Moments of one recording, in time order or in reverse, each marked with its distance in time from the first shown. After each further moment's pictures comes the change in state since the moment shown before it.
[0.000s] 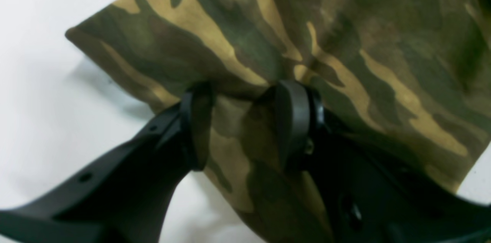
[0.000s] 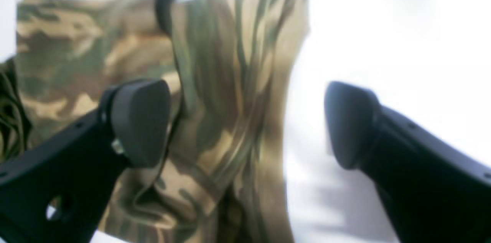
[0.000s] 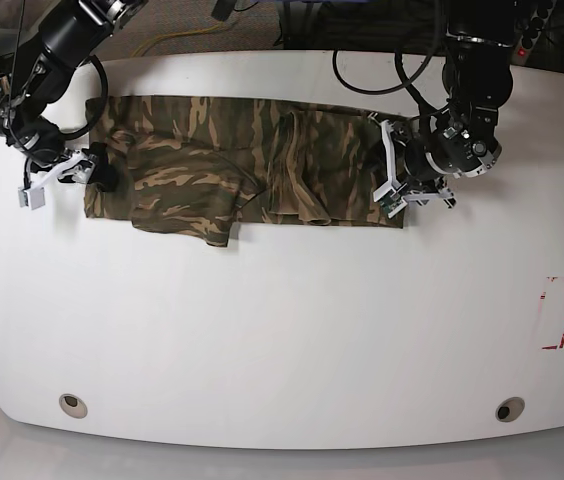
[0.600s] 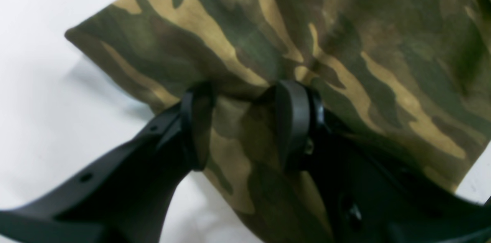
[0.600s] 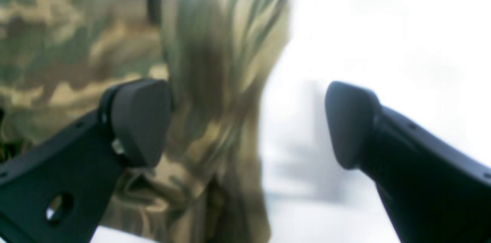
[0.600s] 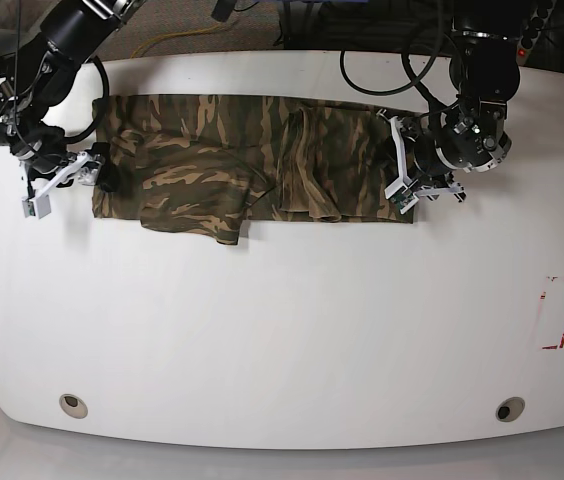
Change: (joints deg) left arm 1.8 -0.3 -3.1 0.3 -0.7 0.0 -0.2; right arm -0.5 -0.5 -4.6 9.8 -3.2 -0.7 -2.7
